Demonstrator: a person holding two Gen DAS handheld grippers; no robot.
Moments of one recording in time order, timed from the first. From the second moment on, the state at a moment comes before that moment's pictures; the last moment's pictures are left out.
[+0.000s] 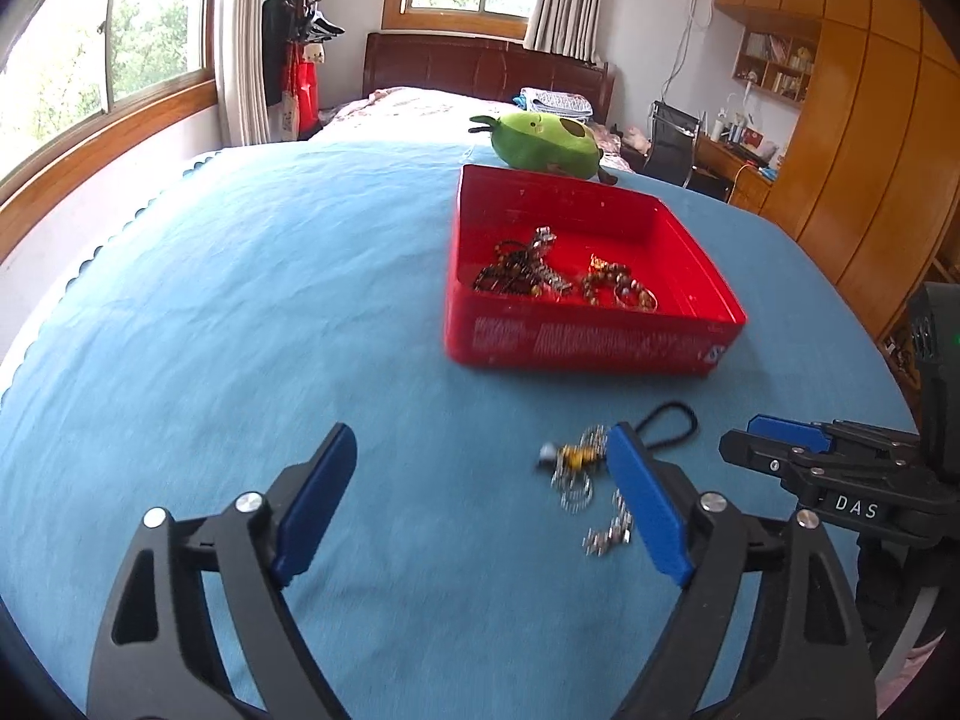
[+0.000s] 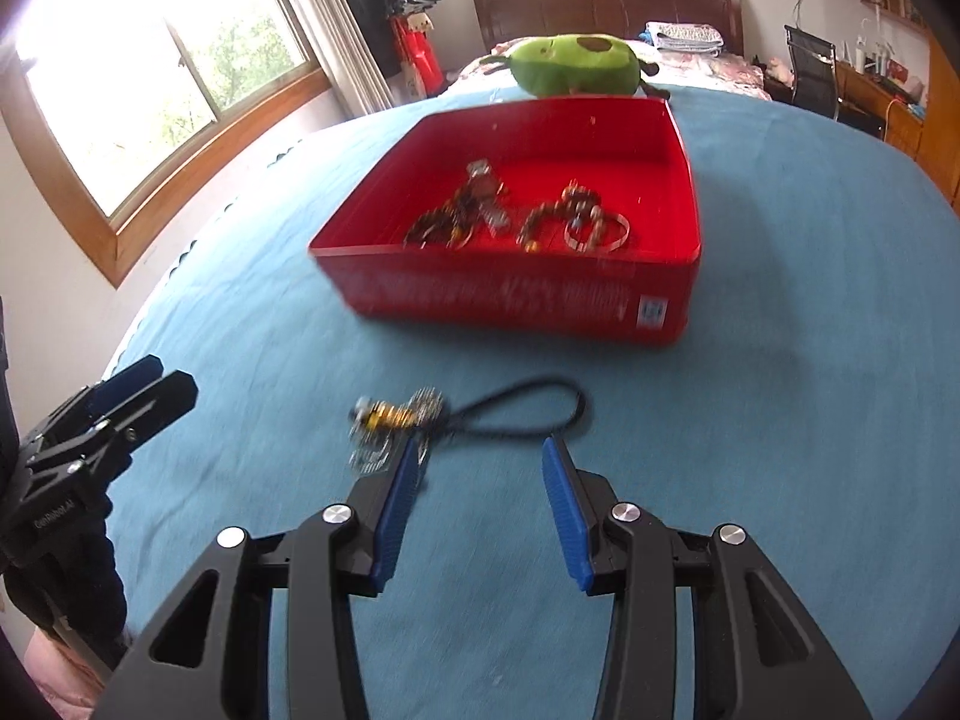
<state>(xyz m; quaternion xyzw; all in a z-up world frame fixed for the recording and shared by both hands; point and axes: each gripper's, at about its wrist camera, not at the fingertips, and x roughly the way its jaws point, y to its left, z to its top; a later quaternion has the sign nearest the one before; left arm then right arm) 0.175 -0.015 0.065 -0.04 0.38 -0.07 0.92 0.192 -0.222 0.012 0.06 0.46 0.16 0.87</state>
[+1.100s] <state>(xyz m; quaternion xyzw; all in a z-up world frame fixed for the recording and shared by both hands) 0.185 0.054 0.009 -0.06 0.46 -0.02 0.88 0.211 -0.156 -0.032 0.07 0.54 0.12 0.83</state>
